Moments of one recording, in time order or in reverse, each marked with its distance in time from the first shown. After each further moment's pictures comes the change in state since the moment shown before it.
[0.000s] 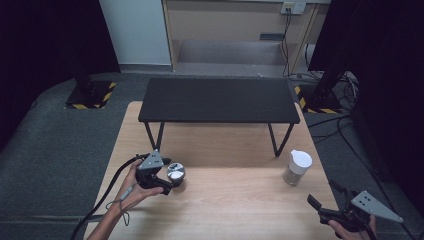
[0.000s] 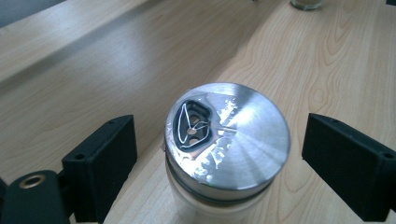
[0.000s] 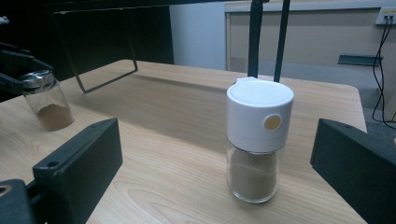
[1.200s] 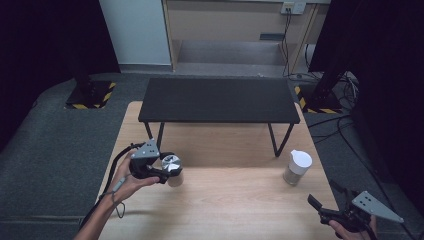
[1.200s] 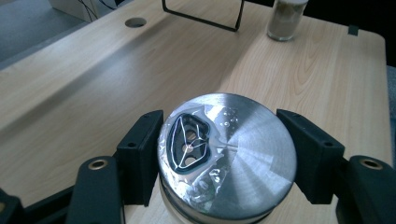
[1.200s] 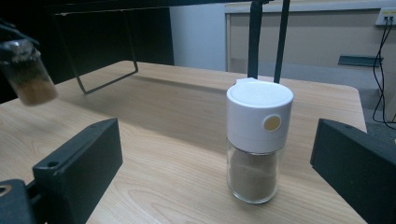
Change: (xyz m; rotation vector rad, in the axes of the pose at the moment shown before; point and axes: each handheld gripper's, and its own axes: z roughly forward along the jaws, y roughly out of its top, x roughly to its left) left arm 0.001 0.051 -0.042 -0.028 -0.035 0.033; right arm -0.001 -0.001 -0.001 -0.005 0.002 -0.001
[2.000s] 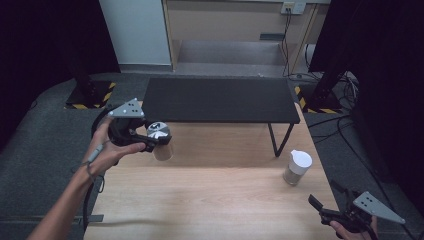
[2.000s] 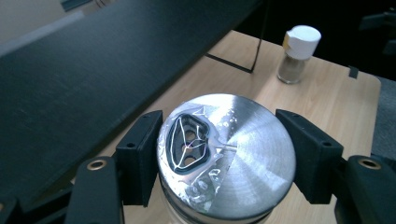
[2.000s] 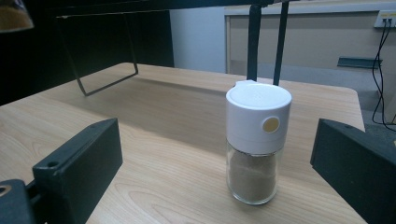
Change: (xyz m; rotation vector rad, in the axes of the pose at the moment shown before) left arm -0.001 0.113 -0.068 0.021 0.089 -0.010; right arm 0.000 -0.001 -0.002 -0.009 -0.002 0.002
